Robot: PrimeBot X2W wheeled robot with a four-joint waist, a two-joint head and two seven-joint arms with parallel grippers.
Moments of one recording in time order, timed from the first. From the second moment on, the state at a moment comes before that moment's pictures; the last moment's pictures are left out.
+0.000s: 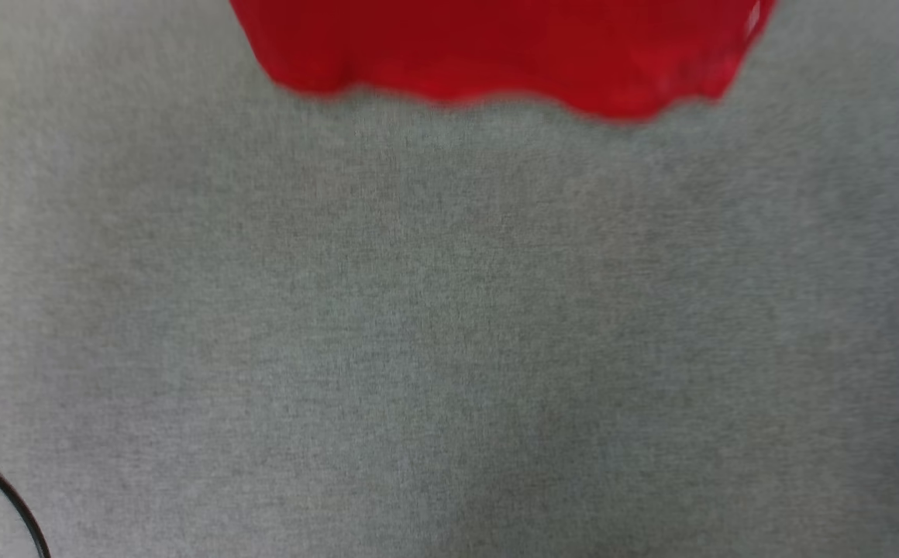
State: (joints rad) left arm -1.17 0.64 0.01 -0.07 -0.55 -0.09 0.18; right arm -1.25 -0.42 0.08 -0.02 0.30 0.13 0.50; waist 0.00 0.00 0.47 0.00
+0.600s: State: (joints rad) left arm -1.54 0.48 -0.13 0.44 -0.47 -0.12 -0.17; right arm -1.59 -0.35 0.13 0.42 0.13 0.13 0.22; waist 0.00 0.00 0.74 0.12
